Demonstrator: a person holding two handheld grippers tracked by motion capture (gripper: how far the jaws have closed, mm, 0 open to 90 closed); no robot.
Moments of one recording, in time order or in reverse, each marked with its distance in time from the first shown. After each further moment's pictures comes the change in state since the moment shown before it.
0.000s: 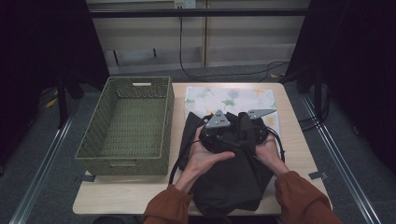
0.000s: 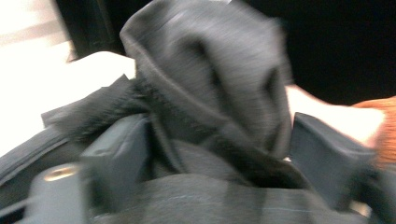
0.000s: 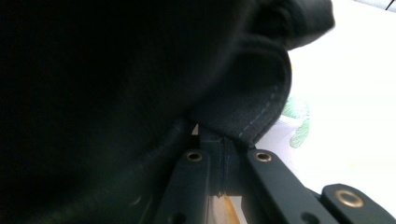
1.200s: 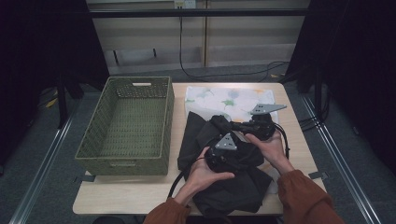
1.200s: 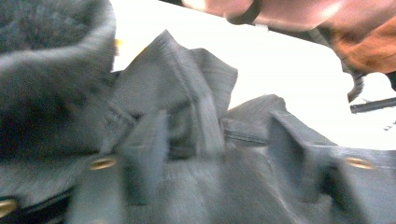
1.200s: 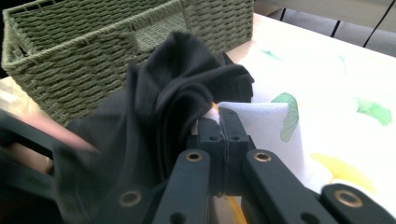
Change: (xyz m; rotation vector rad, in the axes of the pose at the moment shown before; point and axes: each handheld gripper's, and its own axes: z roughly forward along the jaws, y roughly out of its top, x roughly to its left) left arm -0.022 -0.052 0.020 0.171 -0.149 0.015; right arm 0.000 0.014 -0.024 -0.104 -0.012 0.028
